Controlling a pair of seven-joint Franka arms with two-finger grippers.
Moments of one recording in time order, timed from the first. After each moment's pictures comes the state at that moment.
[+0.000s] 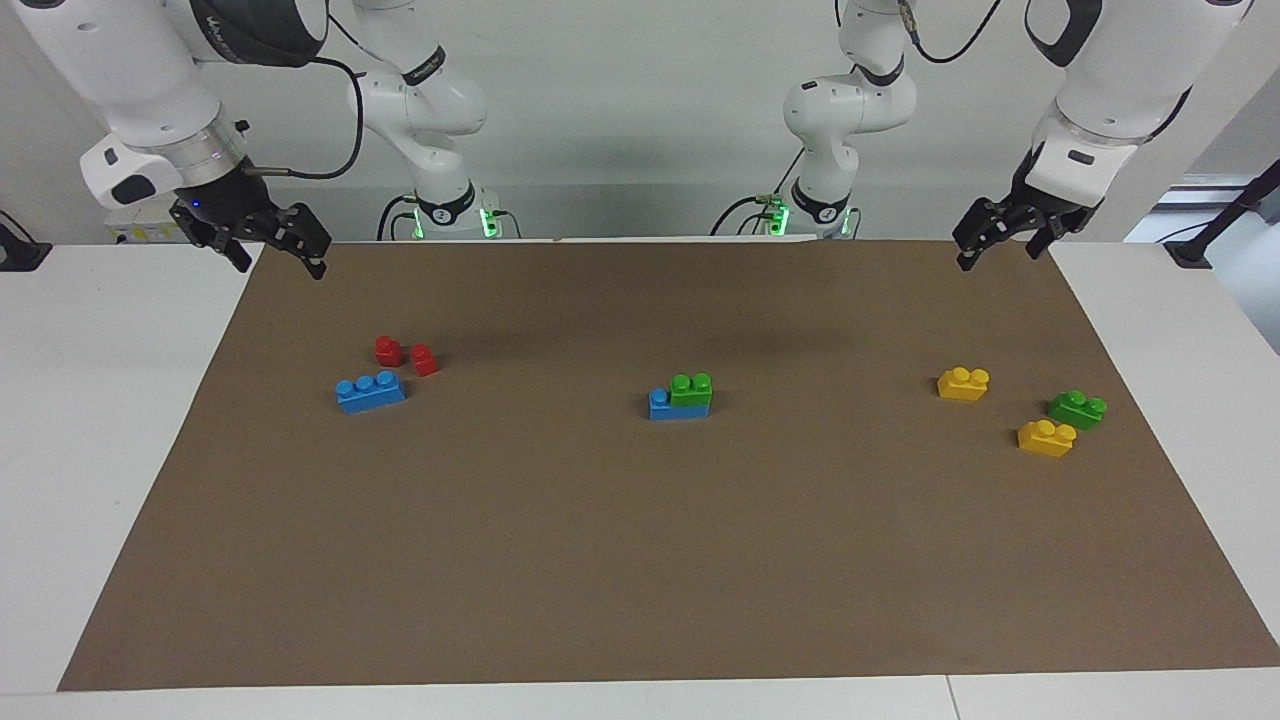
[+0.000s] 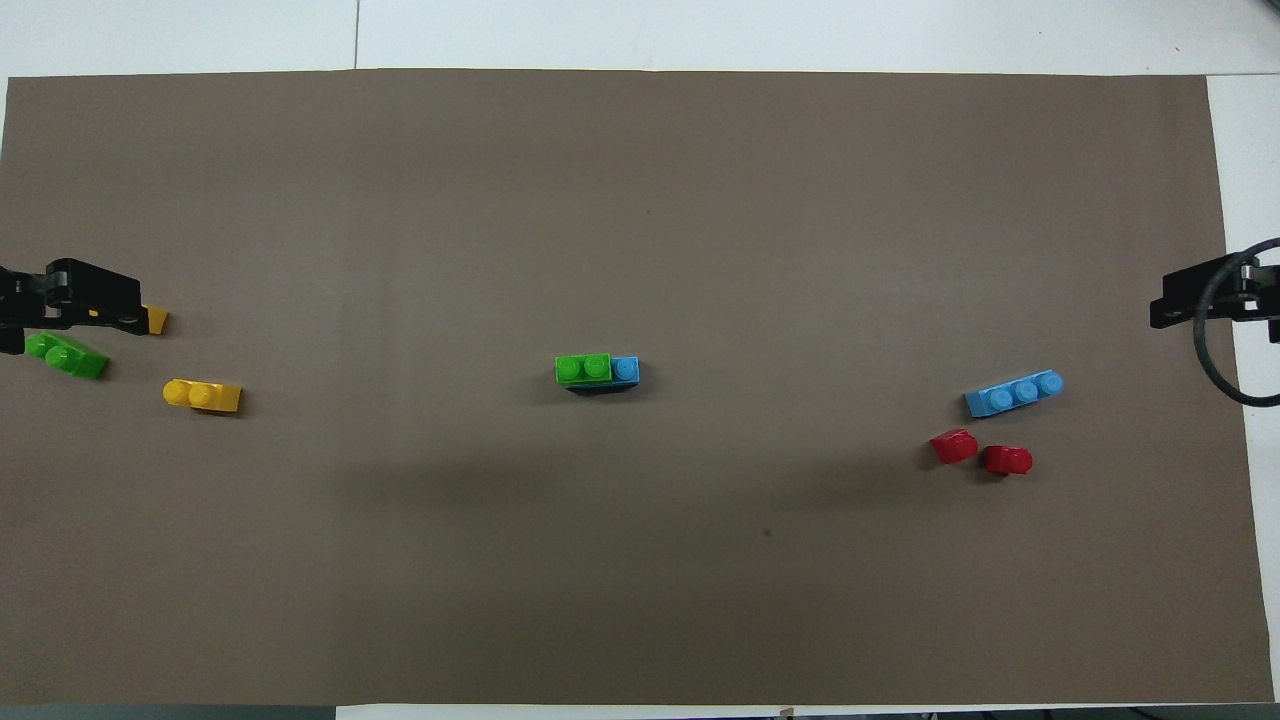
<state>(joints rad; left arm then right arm) 0.08 -0.02 -0.15 -1.57 0.03 1.51 -0.14 -0.13 -0.02 0.06 -1.60 0.01 1.52 0.08</state>
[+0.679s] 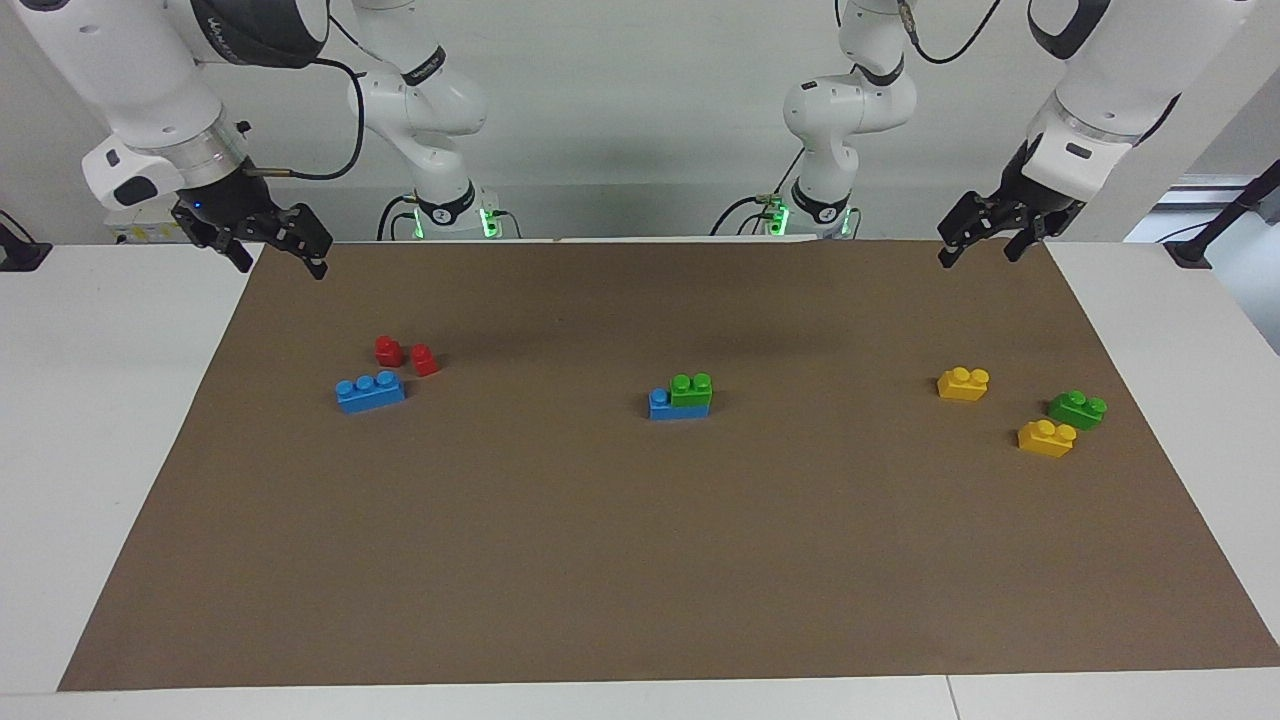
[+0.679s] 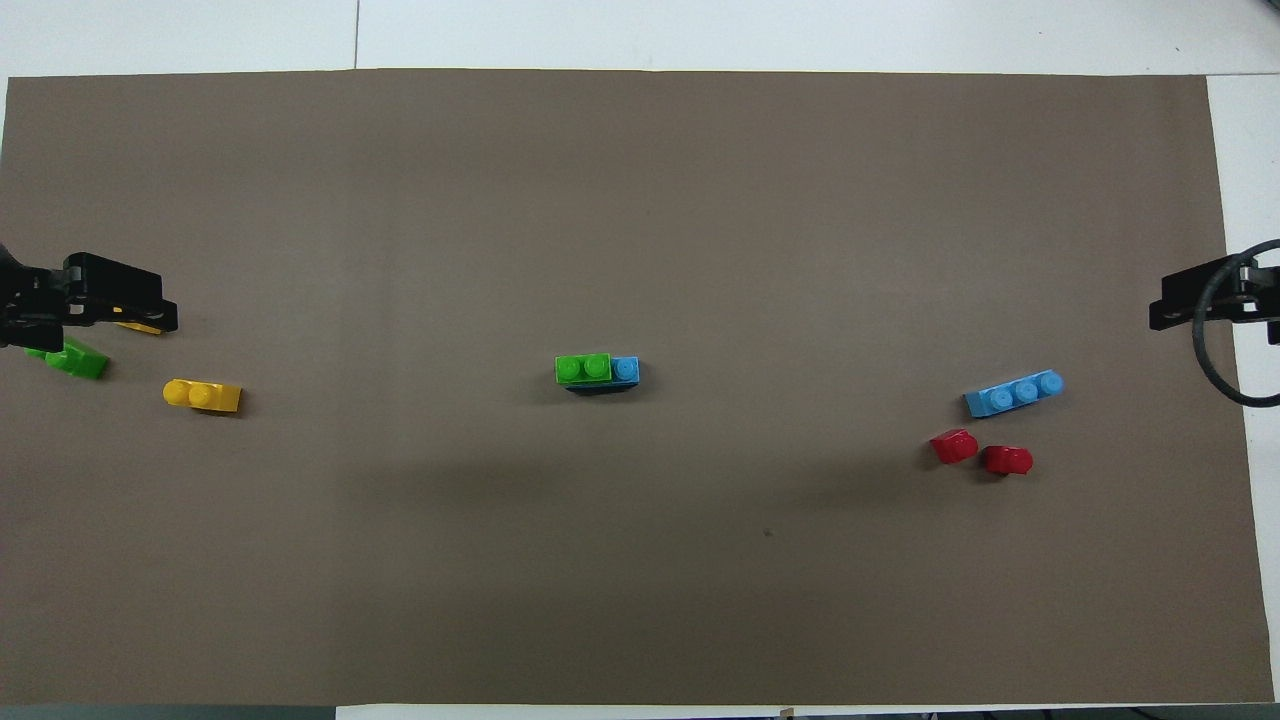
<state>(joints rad) 0.08 -0.02 -0.14 -1.56 -0.08 1.51 -0.13 -0.13 -0.02 0.06 -1.60 0.01 1.52 0.08</state>
